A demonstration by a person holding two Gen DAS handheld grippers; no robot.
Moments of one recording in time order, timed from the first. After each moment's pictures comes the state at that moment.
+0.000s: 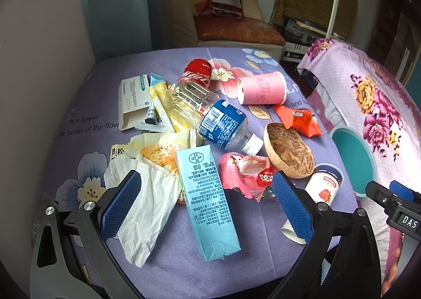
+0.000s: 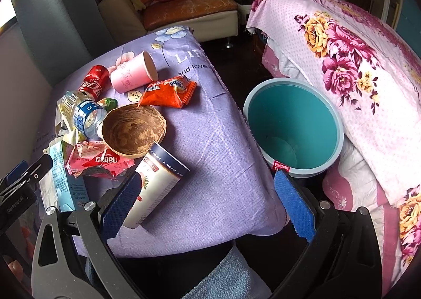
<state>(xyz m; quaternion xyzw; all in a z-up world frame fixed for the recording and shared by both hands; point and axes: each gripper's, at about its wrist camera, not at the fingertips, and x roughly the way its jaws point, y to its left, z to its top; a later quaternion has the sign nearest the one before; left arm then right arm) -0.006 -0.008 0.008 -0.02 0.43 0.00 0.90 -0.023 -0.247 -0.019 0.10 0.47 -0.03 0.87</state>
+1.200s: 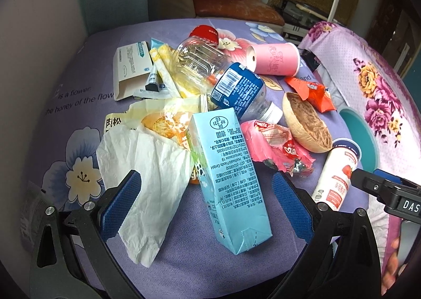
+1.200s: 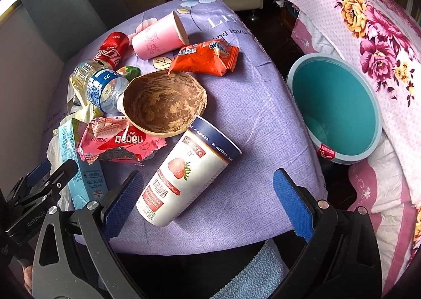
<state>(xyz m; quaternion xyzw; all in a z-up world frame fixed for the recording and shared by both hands) 0.001 0.024 -0.037 -0.03 0.49 -0.03 0.87 0.006 -0.205 -0.052 0.12 0.54 0.04 0.83</state>
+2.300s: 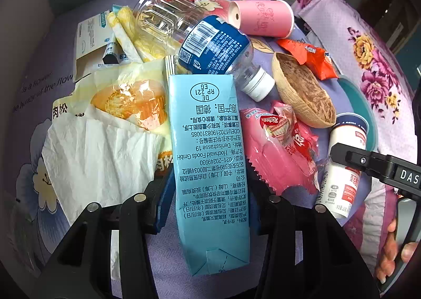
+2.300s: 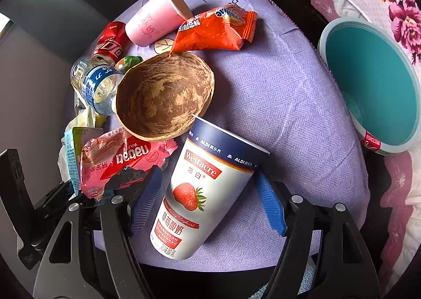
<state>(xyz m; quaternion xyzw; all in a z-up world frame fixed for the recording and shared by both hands) 0.027 0.002 -0.072 -0.01 0.56 -0.08 0.83 0.037 -0.214 -0.093 0.20 0.58 0.09 0.78</state>
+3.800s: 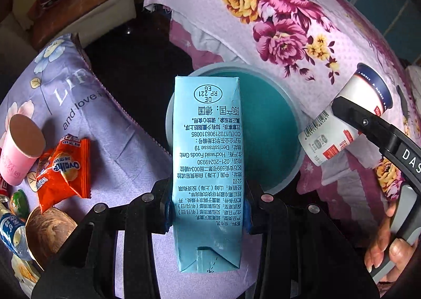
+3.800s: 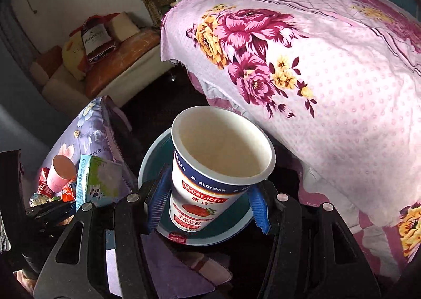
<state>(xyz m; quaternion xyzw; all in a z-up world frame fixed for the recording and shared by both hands) 0.099 -0.319 -0.072 0.16 0.55 -0.30 0.76 -0.003 -0.484 -0.055 0.26 0.40 -0.14 0.87</state>
